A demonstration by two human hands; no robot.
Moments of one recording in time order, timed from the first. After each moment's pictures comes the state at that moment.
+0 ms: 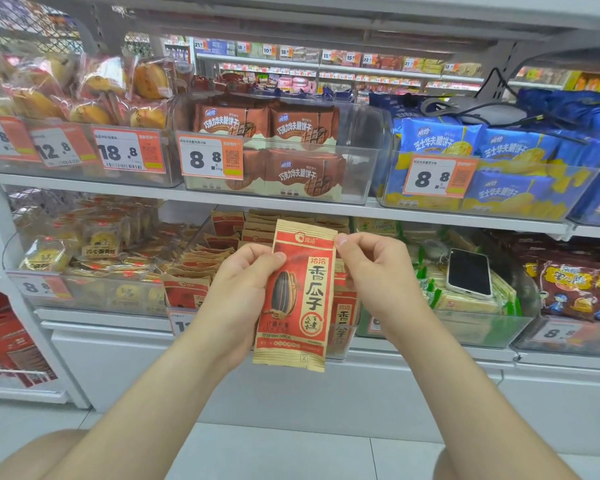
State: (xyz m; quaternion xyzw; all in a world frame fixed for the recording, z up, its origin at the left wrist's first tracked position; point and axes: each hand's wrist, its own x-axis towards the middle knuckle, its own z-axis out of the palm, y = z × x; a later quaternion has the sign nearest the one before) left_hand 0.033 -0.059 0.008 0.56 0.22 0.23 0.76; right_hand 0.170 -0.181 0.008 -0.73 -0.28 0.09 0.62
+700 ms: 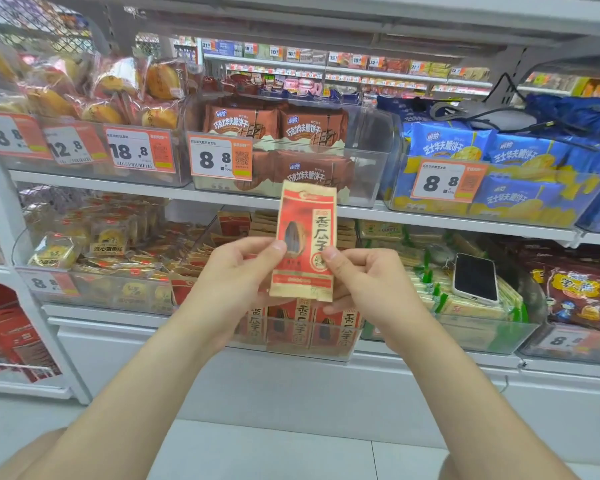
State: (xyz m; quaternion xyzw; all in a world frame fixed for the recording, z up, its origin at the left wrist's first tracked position) left_hand 0.031 -0.031 0.008 0.64 0.19 0.24 0.71; right_hand 0.160 -0.179 0.010 -0.71 -0.30 0.22 0.60
